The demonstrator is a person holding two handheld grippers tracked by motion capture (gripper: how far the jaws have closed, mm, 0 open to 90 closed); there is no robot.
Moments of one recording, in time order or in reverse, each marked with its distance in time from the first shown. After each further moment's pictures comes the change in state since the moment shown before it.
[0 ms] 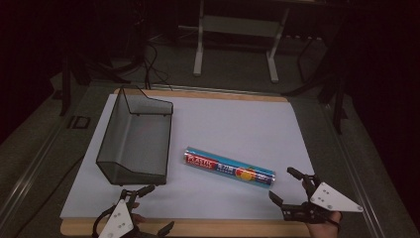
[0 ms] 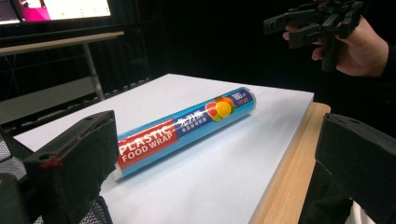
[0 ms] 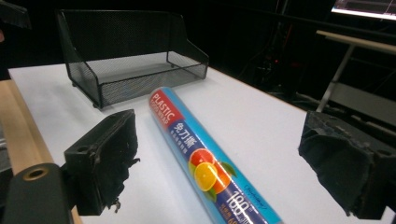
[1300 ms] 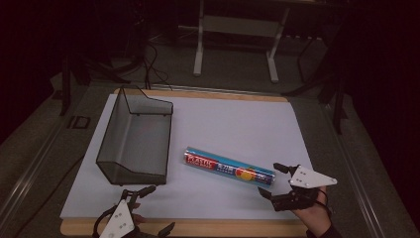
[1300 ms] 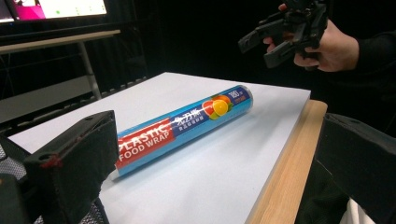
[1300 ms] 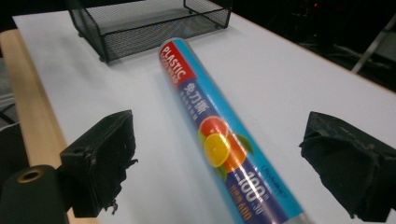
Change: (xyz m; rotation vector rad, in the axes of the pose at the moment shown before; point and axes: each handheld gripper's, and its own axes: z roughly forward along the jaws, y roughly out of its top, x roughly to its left) left arm 0.000 0.000 0.001 0.009 -0.013 0.005; right arm -0.016 0.004 0.044 0.249 0.116 -0.001
